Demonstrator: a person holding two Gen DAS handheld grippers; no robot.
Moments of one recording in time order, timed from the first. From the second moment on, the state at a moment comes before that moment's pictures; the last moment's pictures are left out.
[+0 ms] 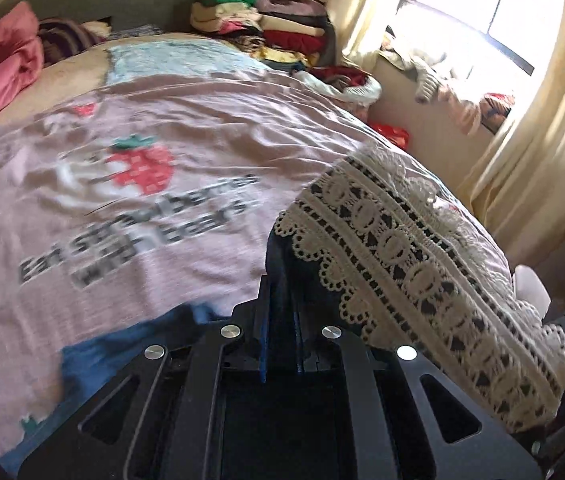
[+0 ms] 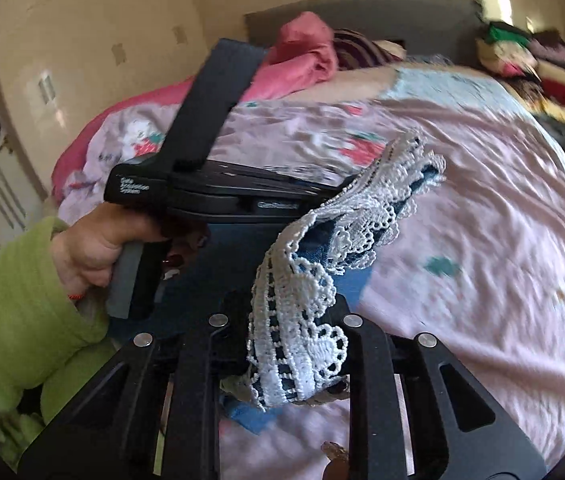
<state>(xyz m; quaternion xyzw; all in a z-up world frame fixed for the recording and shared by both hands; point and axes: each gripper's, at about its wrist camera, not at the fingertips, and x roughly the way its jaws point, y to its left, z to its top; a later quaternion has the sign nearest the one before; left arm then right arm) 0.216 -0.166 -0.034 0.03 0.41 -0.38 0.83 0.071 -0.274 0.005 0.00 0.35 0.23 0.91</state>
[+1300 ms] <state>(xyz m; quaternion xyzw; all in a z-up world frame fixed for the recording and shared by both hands) 0.211 0.017 -0.082 -0.24 0.45 -0.28 0.82 0.172 -0.251 -0.019 0.02 0.42 0.18 0.89</state>
